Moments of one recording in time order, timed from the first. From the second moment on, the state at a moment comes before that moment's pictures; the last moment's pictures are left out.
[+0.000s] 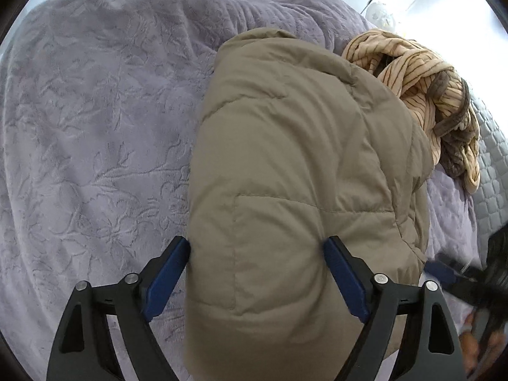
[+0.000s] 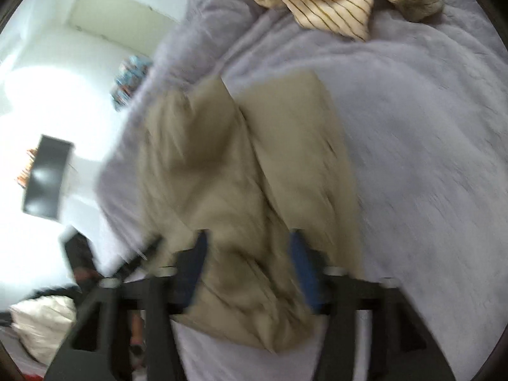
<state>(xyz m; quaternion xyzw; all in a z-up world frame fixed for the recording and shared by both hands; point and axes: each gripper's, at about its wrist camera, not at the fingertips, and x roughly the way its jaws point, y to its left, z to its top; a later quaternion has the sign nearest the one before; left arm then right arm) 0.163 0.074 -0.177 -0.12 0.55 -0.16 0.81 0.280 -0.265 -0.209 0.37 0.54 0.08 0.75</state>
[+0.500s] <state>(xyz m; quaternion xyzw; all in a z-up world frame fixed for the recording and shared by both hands) 0.177 0.043 -0.175 -0.09 0.57 -0.17 0.80 0.361 -0.269 -0.285 0.37 0.58 0.03 0.73</state>
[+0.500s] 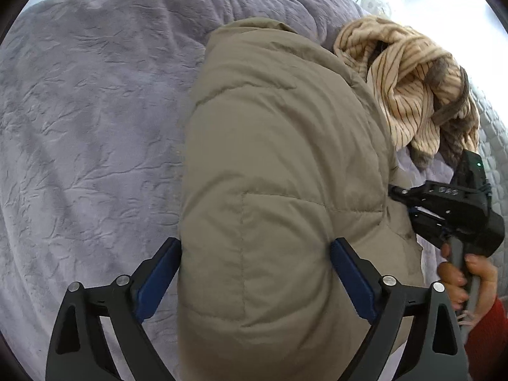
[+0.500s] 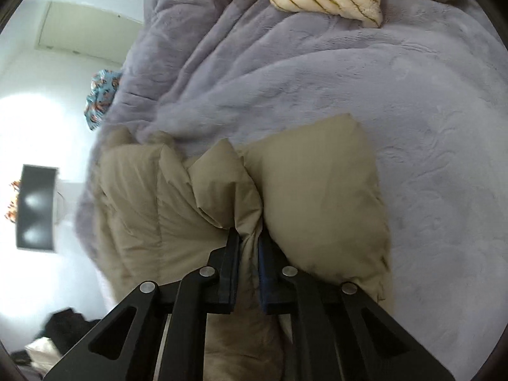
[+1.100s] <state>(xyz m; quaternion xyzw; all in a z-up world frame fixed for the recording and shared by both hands) 0.173 0.044 -0.166 -0.06 0.59 -0.14 0.80 0.278 -0.220 -0.195 0.21 0.59 0.01 0.78</state>
